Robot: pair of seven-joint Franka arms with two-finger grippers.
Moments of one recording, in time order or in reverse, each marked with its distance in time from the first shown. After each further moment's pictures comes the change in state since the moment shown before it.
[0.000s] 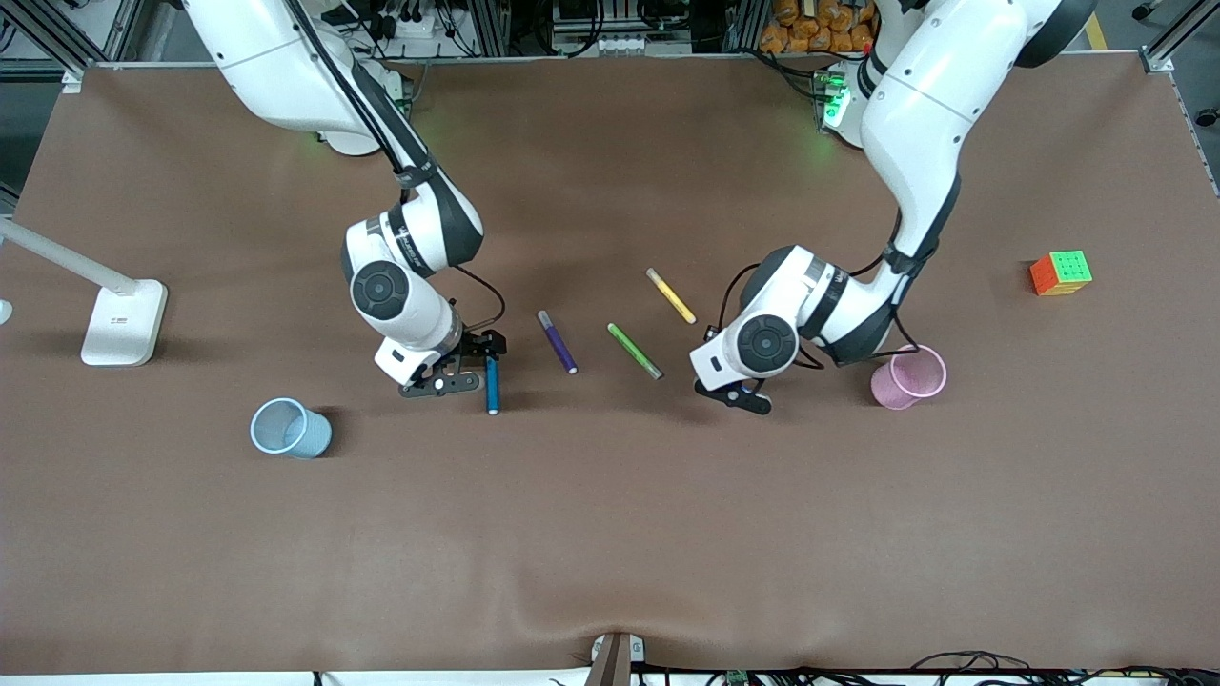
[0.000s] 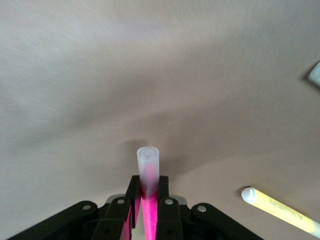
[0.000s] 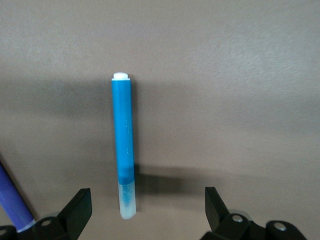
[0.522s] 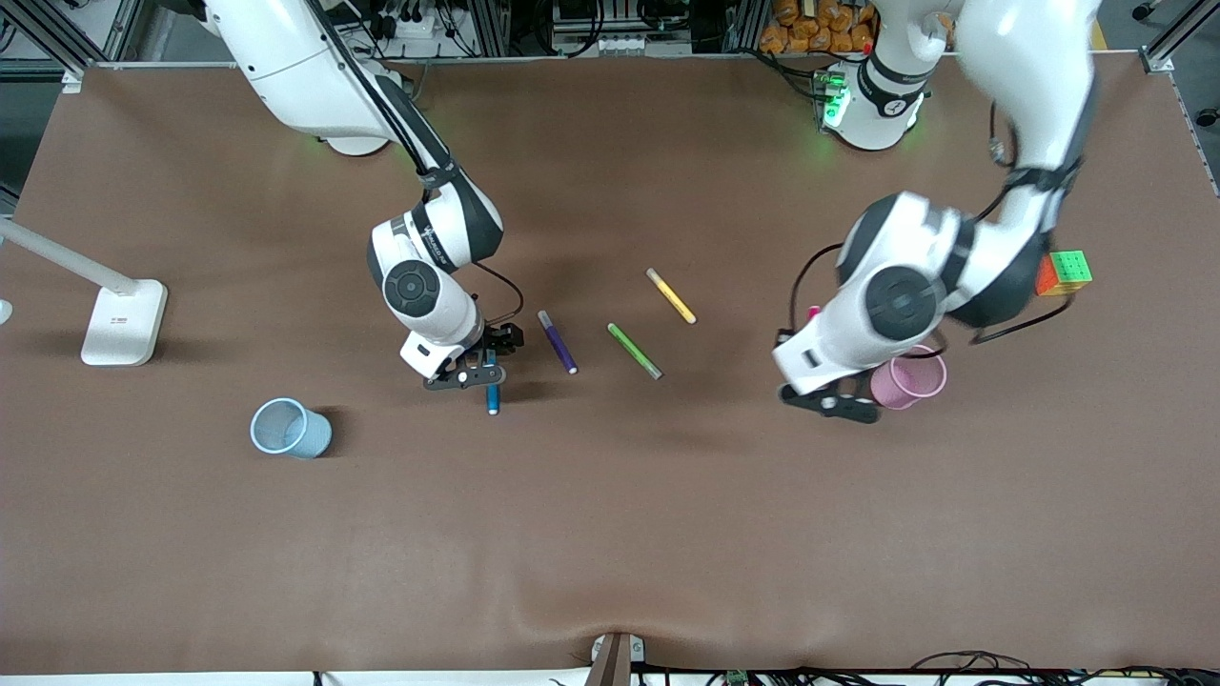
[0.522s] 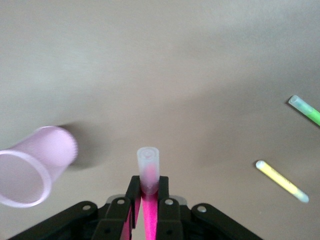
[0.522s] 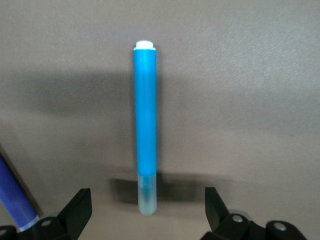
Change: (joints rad) left arm 0.140 -0.283 0.004 0.012 0.000 -0.144 0.089; right arm 0.046 0.031 0.000 0.001 0.000 0.004 0.031
